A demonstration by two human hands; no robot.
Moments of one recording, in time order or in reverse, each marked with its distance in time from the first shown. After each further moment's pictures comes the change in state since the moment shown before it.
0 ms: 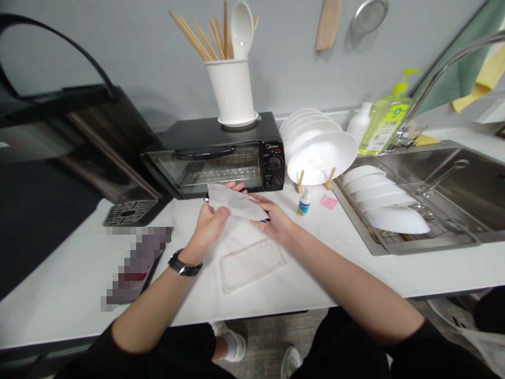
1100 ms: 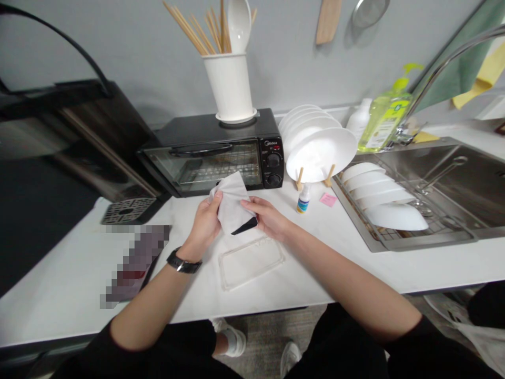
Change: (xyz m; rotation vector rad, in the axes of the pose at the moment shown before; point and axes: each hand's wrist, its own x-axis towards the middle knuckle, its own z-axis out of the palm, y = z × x) left_hand 0.005 -0.009 -0.002 -0.107 0.311 -0.193; right_hand -0.003 0.003 0.005 0.007 -0.234 0.118
